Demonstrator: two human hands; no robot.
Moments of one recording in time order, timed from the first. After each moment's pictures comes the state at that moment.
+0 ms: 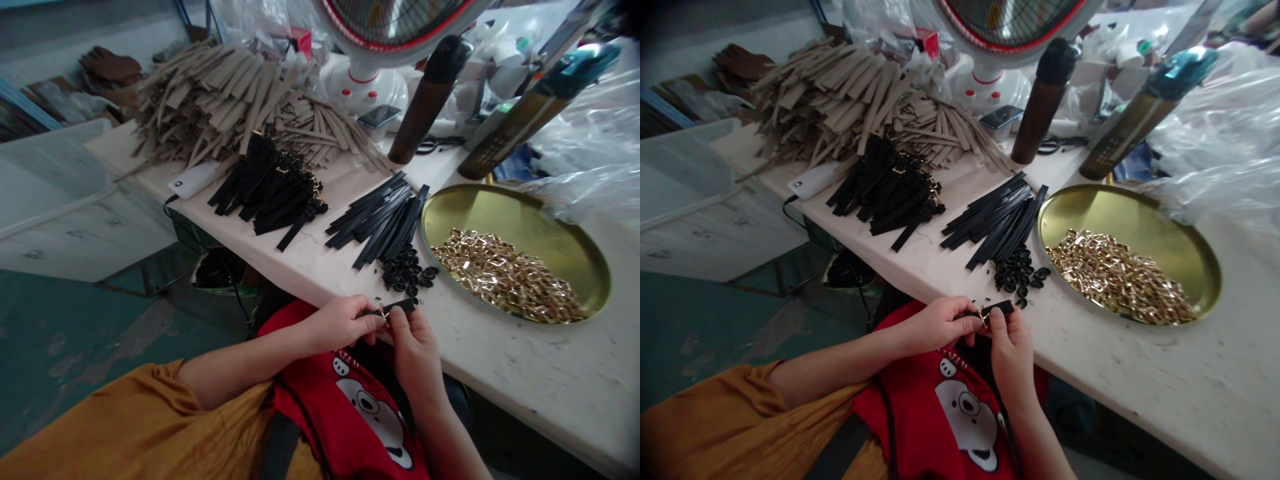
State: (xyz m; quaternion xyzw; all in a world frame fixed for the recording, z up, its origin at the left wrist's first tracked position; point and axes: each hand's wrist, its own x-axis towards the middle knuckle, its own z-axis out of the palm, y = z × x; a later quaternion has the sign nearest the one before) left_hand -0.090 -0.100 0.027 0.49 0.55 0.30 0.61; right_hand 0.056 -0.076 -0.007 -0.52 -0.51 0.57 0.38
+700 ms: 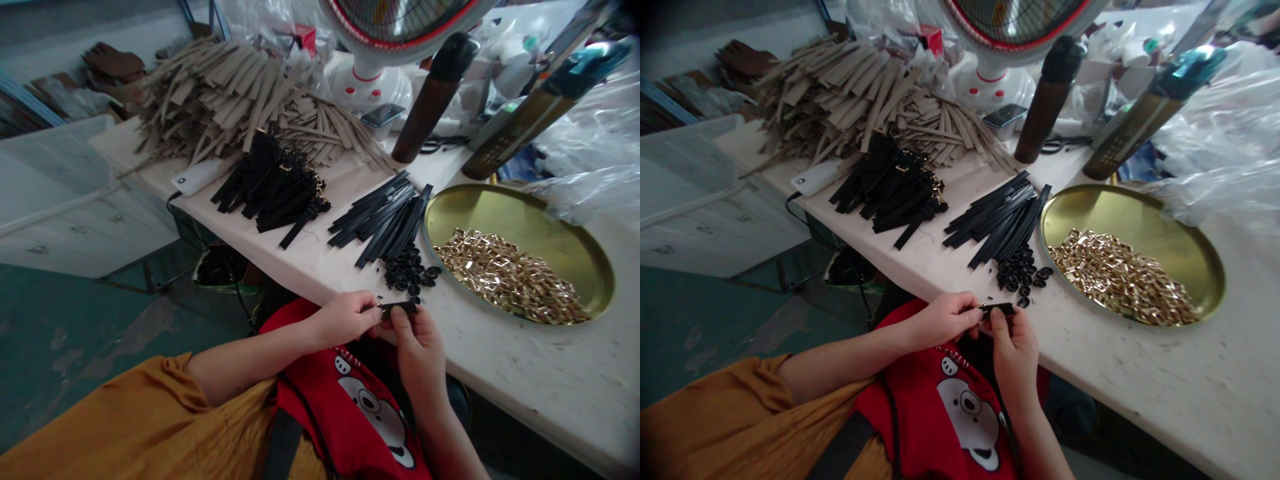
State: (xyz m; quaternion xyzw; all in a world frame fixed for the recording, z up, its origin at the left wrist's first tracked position) left_hand -0.086 -0.096 0.022 0.49 0.58 0.30 0.57; right_hand 0.056 -0.079 -0.004 -0.52 -0.55 0.54 0.37
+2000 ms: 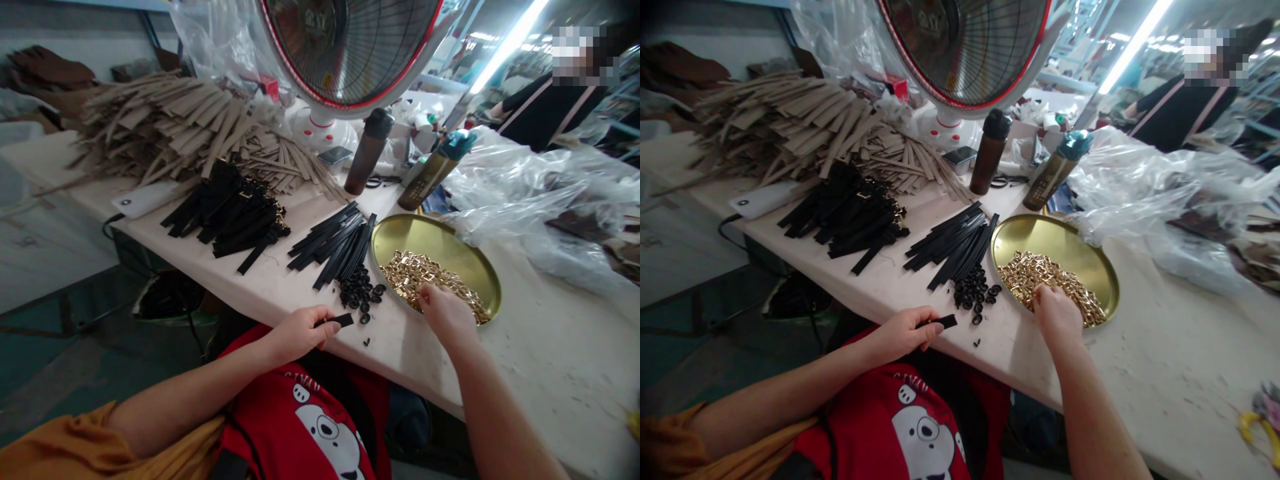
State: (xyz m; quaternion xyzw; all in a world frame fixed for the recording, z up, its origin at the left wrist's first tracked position) left_hand -0.091 -0.083 0.023 0.52 0.57 0.31 0.56; right_hand 0.164 0.074 0.004 -0.60 -0.79 -0.06 -0.06
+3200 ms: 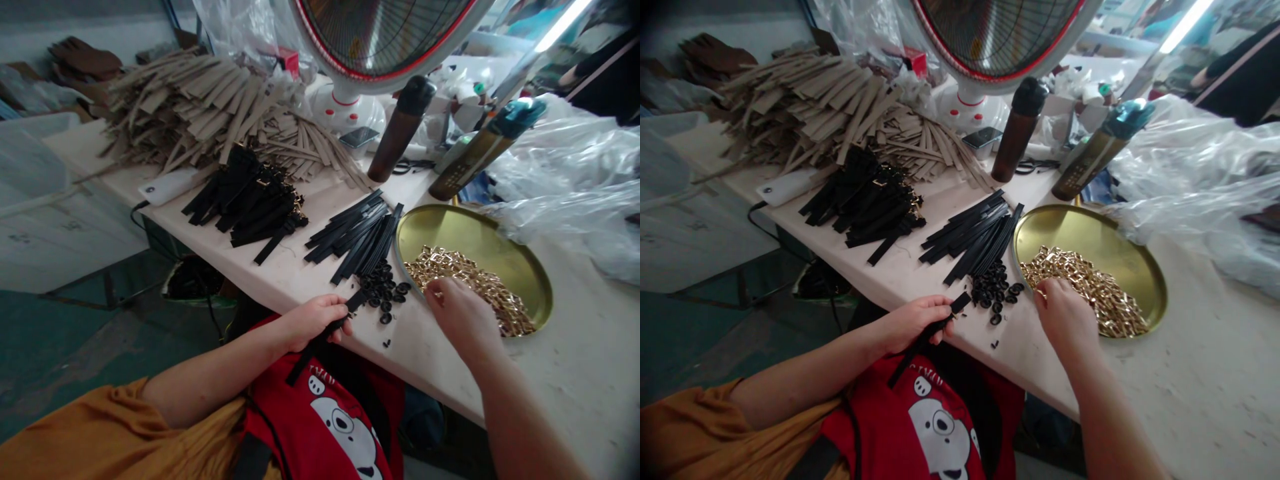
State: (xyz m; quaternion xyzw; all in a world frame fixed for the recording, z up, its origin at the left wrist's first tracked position) left_hand -0.093 -0.073 0.020 0.25 0.50 0.41 0.72; right_hand 0.139 0.061 0.011 -0.50 -0.86 -0.06 0.06
